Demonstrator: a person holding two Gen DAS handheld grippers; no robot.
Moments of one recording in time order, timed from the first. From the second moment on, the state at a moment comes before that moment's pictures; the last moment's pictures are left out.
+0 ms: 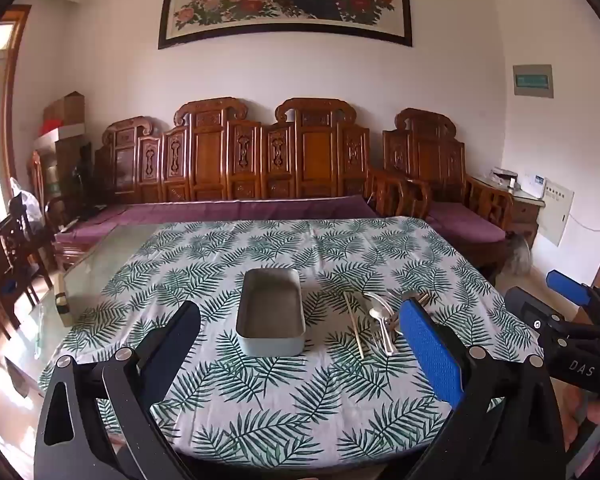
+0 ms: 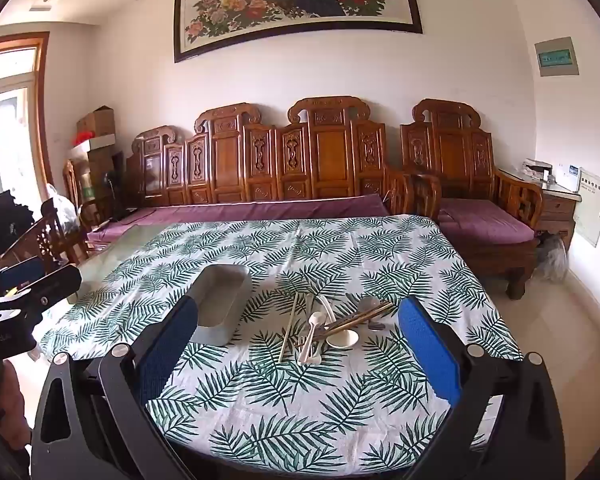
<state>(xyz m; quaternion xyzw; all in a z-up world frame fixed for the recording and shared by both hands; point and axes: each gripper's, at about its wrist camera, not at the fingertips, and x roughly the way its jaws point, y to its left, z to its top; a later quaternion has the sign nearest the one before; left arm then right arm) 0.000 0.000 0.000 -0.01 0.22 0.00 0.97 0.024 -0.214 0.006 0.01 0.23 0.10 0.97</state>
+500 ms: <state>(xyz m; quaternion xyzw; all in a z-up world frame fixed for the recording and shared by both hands) 0.001 0.000 0.000 0.00 0.23 0.00 0.97 0.024 -0.214 0.005 0.02 0.23 0.10 0.97</state>
